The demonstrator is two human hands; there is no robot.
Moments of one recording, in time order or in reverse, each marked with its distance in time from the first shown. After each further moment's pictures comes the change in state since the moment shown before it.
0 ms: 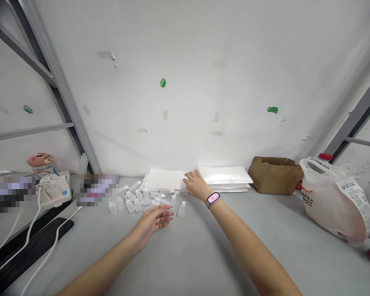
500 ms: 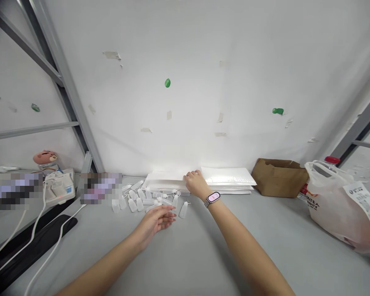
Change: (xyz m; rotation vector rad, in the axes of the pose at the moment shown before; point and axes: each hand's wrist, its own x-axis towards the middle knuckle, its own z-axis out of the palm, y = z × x) left_hand -0.001 0.001 0.000 0.007 -0.016 -0.006; right_hand 0.015 -0.004 0.001 0.015 -0.064 0.089
